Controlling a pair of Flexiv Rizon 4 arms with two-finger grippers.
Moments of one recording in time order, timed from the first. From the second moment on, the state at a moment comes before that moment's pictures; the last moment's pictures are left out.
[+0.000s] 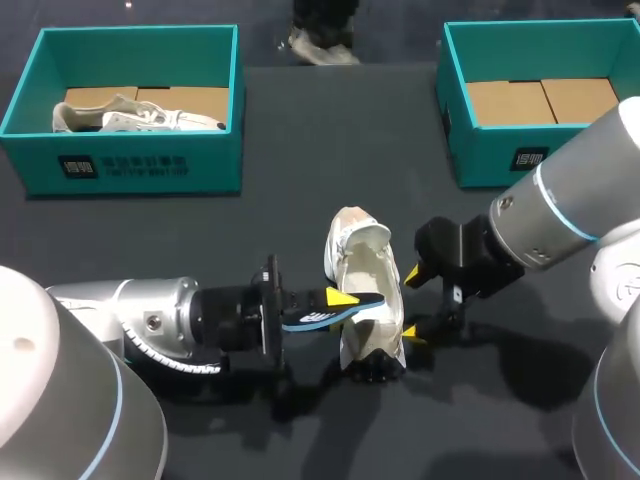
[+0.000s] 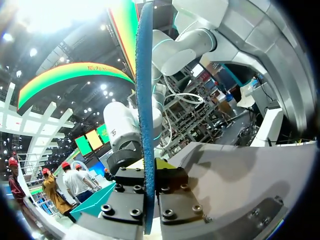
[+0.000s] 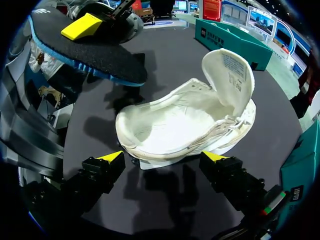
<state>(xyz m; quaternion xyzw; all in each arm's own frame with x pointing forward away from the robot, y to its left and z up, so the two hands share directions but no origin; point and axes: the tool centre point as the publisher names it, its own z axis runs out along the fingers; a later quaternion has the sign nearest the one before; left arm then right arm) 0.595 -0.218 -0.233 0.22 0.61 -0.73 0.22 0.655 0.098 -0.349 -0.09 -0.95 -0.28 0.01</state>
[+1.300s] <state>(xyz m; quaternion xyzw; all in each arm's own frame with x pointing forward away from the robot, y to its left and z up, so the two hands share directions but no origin) 0.618 -0.251 -0.260 0.18 0.62 -0.74 0.15 0.659 0.093 -0.352 -0.08 -0.96 -0.28 0.01</state>
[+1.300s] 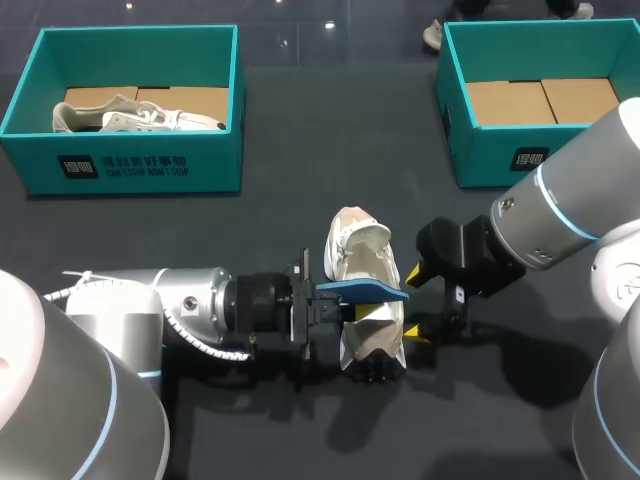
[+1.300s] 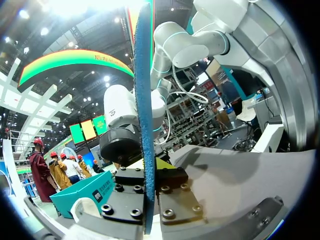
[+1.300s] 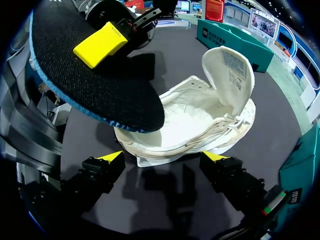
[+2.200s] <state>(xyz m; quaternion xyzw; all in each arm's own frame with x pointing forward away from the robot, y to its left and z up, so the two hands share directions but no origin) 0.612 -0.248 -0.266 0.16 0.64 -0.74 0.14 0.663 0.092 -0.360 -0.05 -0.96 -0.29 0.01</state>
